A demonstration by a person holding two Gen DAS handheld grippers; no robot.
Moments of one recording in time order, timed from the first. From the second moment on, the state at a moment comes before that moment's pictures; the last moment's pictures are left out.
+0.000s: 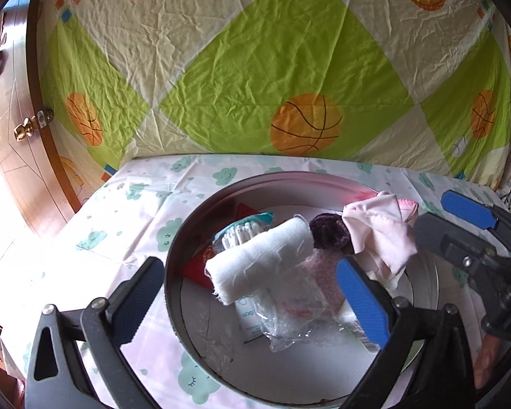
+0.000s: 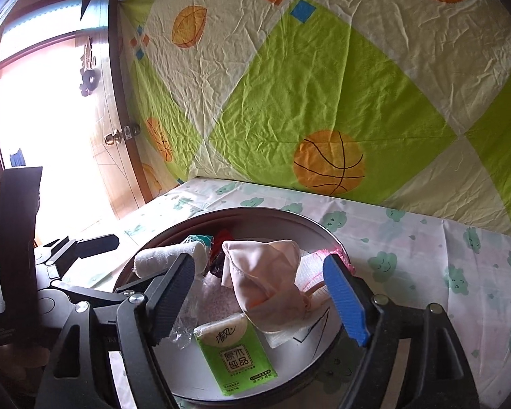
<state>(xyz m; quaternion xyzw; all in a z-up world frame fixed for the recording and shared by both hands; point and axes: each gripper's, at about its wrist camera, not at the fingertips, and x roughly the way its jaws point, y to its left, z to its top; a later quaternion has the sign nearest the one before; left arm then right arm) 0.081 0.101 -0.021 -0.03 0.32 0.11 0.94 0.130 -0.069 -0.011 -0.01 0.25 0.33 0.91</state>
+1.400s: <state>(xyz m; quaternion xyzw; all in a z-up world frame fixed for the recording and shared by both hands) 0.025 0.104 -0.015 -0.06 0.31 0.12 0.94 0.082 -0.097 -0.017 0.00 0.24 0.30 0.92</state>
